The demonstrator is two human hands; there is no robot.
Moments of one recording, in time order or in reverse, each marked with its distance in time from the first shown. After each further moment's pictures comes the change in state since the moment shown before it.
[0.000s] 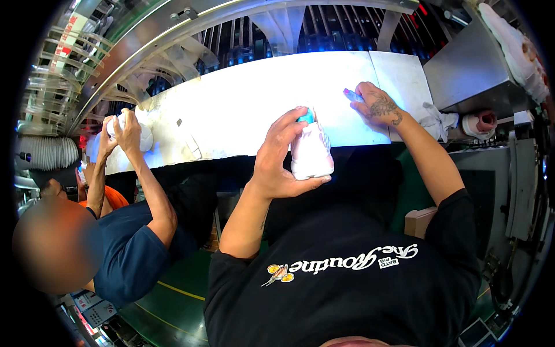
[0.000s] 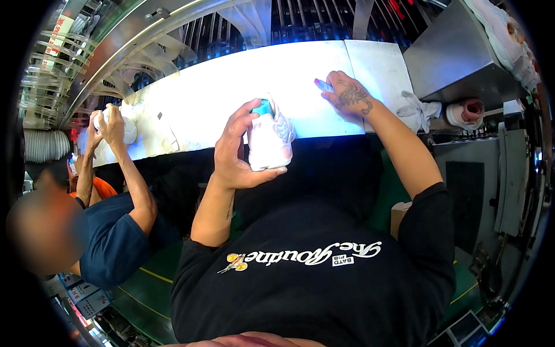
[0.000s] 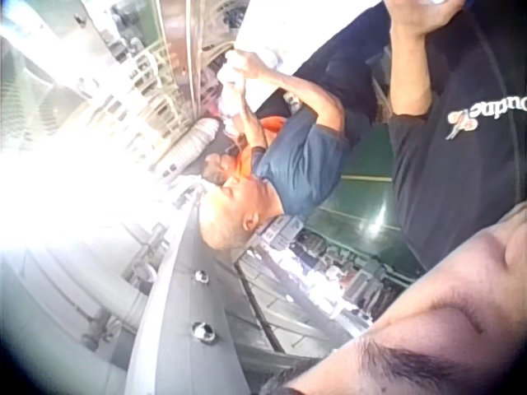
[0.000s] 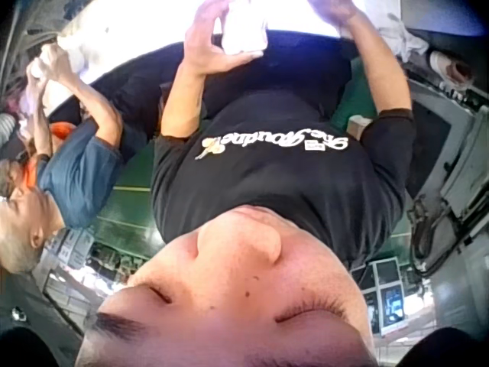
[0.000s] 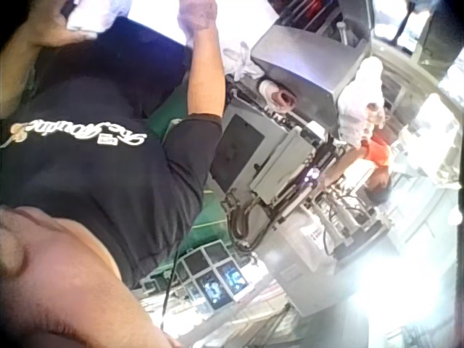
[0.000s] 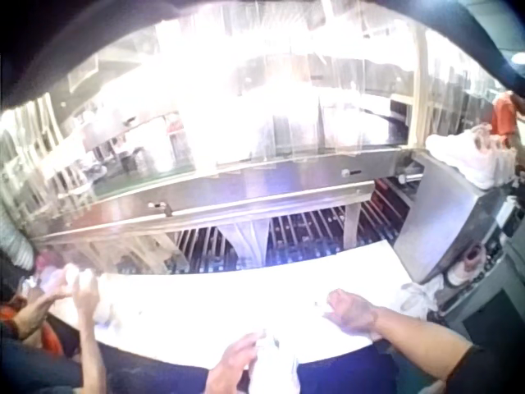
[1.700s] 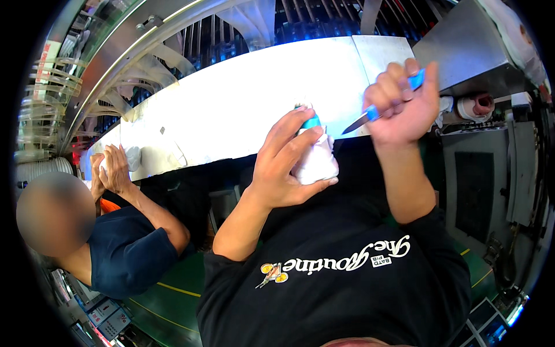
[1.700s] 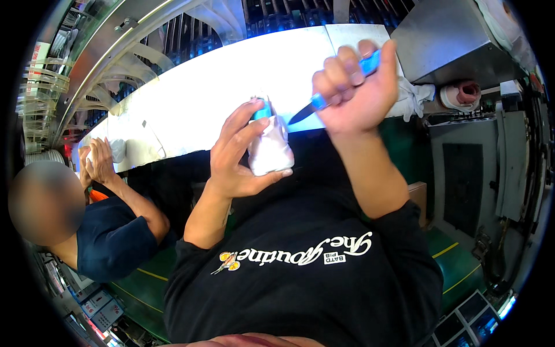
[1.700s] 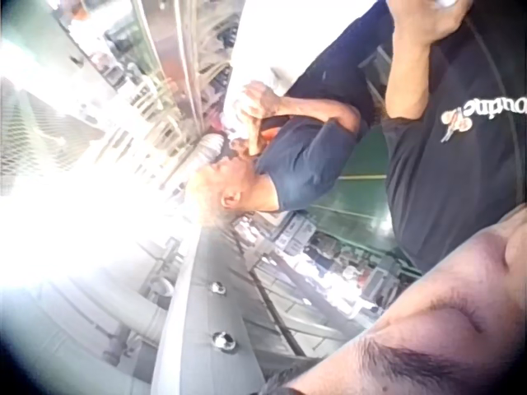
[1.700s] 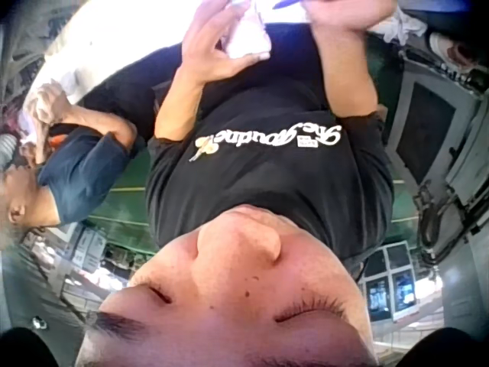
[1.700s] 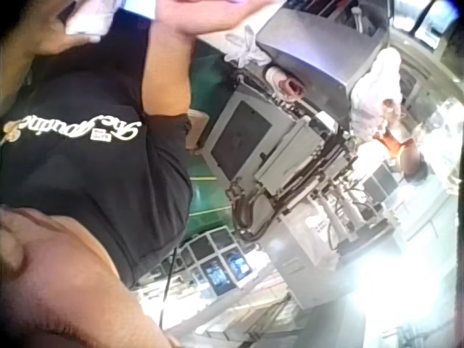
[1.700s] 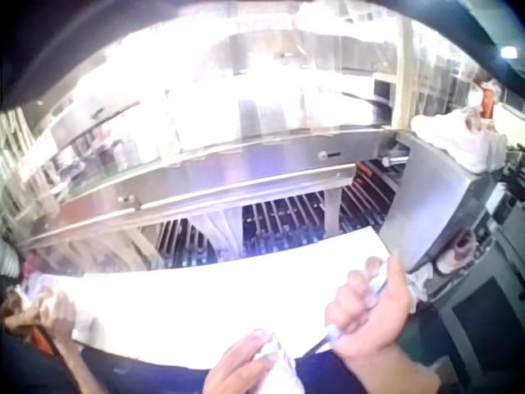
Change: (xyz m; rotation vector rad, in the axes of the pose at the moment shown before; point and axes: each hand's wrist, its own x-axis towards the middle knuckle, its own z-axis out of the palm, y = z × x) left_hand 0.024 0.019 0.027 0.076 -0.086 -0.020; right_hand -0.081 -0.069 -0.055 2.457 0.436 -0.520
